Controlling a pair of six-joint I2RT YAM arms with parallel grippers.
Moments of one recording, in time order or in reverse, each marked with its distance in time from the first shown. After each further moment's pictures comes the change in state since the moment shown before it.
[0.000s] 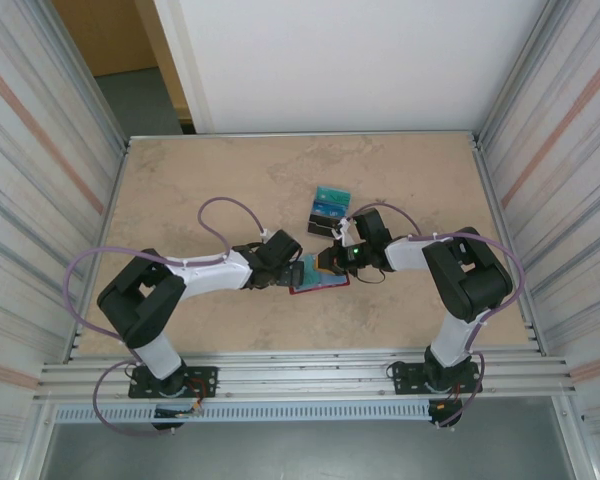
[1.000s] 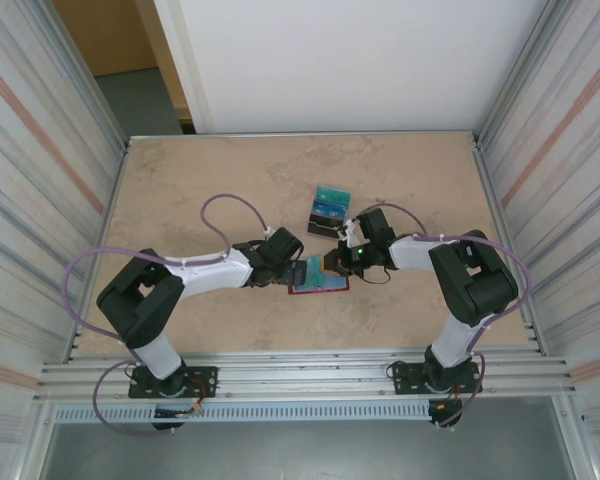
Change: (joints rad) left arm -0.003 -0.007 0.033 -0.019 0.019 0.047; right arm -0.026 -0.040 0.005 -0.129 0.036 -0.031
